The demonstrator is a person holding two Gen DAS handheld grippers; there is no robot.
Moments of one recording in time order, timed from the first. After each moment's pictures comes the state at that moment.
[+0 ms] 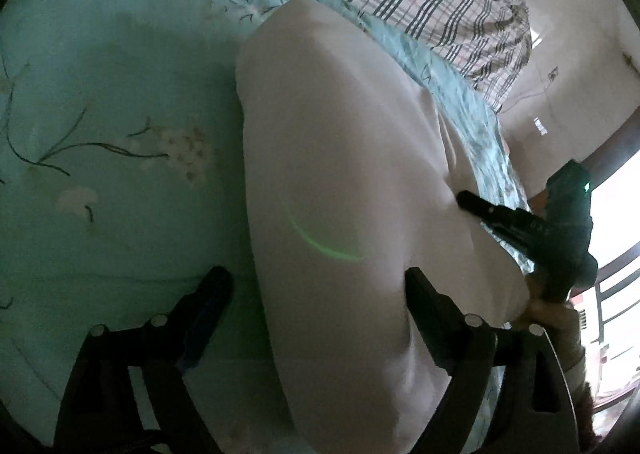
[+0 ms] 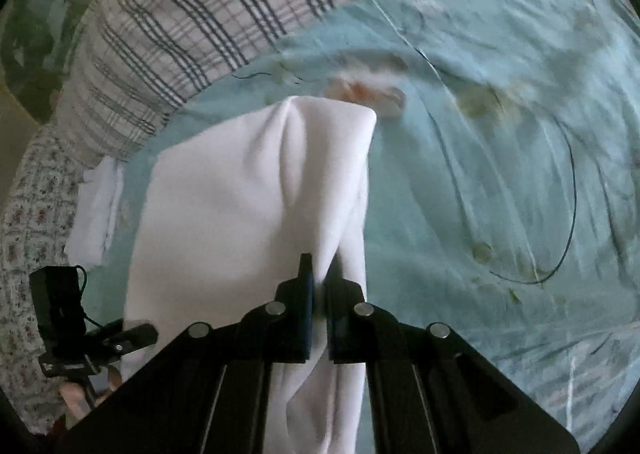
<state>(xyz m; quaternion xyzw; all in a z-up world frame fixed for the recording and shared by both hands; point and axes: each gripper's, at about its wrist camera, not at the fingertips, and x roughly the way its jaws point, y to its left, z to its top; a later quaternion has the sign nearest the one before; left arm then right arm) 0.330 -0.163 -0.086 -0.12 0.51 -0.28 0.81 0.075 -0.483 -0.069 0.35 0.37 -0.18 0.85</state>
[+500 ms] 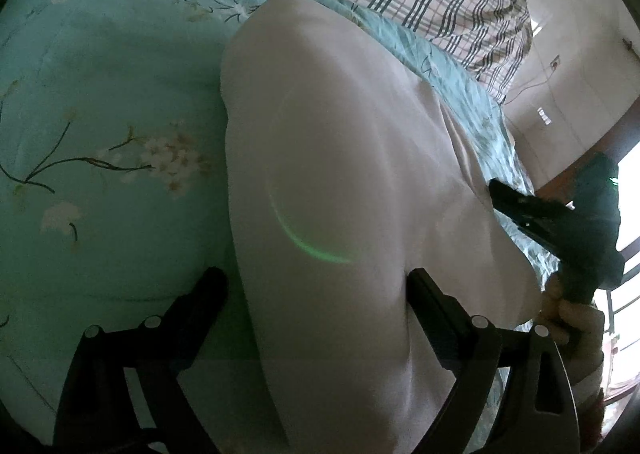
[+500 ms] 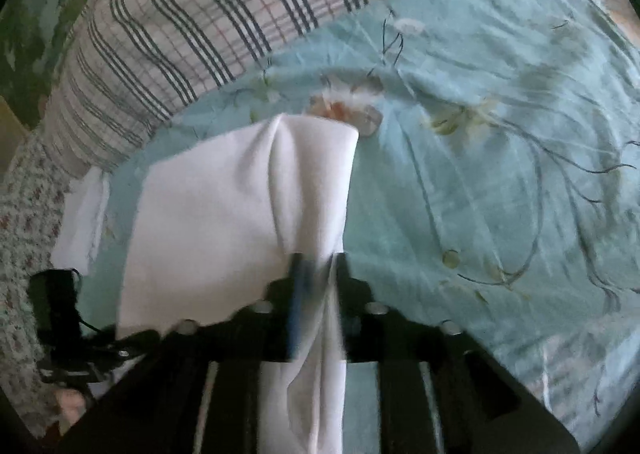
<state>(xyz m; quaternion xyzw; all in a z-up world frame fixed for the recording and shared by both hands) 0.336 -0.187 -0.086 -0.09 0.51 -0.27 0.81 0.062 -0.477 -0.046 0.33 0.35 -0.21 0.85</state>
